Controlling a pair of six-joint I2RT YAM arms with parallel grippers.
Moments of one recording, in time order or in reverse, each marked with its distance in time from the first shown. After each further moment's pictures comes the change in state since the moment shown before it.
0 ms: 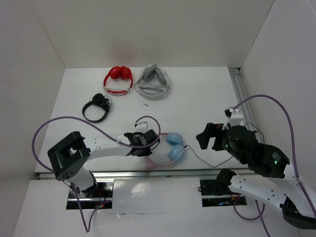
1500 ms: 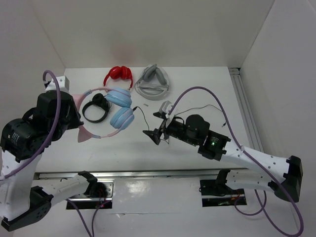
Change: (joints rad) left arm 0.486 -0.560 0.966 -1.027 -0.170 0.549; right arm 0.160 0.418 -0.201 1.146 -0.441 -0.699
